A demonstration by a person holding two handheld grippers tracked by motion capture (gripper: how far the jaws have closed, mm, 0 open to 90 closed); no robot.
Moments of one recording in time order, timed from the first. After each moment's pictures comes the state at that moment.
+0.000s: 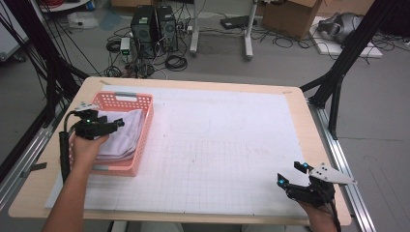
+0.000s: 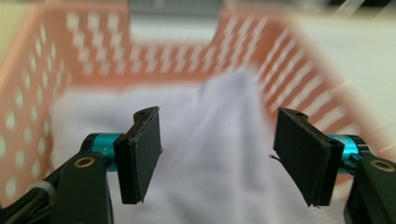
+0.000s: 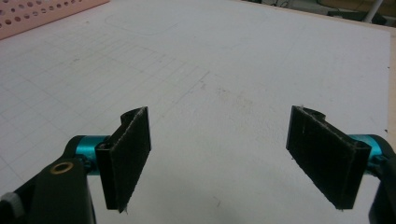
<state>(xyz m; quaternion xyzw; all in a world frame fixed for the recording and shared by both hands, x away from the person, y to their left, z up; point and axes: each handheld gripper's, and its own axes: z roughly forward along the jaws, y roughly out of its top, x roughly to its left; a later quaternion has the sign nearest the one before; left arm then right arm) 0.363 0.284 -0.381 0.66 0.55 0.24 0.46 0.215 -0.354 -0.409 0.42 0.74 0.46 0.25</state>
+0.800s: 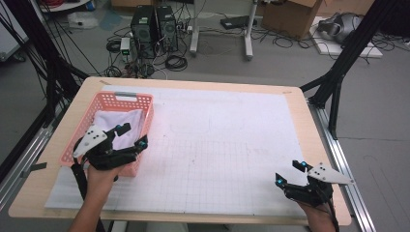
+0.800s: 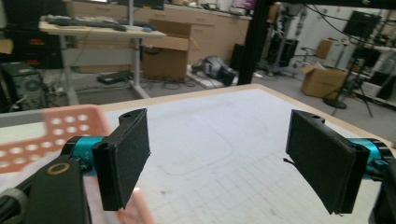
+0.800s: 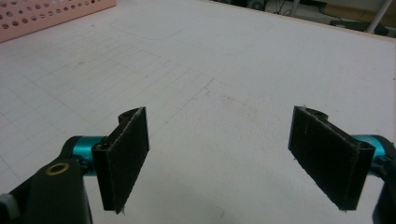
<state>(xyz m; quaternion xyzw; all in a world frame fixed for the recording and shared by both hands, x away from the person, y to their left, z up) 0.266 0.199 -0.363 0.65 0.36 0.25 0.62 0.216 -0.349 -0.410 0.41 0.74 0.47 0.25</state>
